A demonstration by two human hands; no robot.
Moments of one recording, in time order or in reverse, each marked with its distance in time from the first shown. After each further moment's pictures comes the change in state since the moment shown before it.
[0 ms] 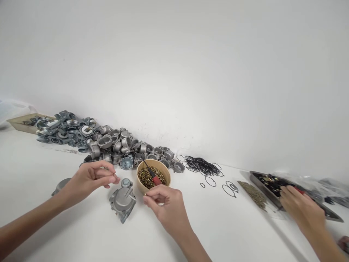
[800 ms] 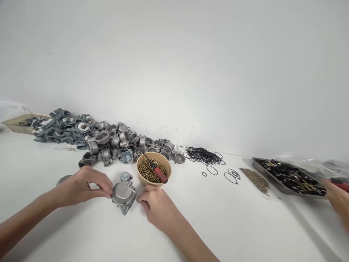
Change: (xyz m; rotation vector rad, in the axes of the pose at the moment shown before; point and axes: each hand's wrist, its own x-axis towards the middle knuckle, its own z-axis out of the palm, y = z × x) left_hand -0.002 -0.003 -0.015 0.376 -0.373 0.361; right_hand -0.001 0.016 0.023 -0.545 -0.374 -0.074
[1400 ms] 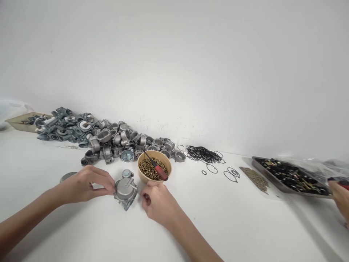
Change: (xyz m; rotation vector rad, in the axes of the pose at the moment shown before) left_hand -0.002 0.004 0.001 0.102 -0.024 0.080; right_hand 0.001 0.005 0.004 0.023 0.169 -0.094
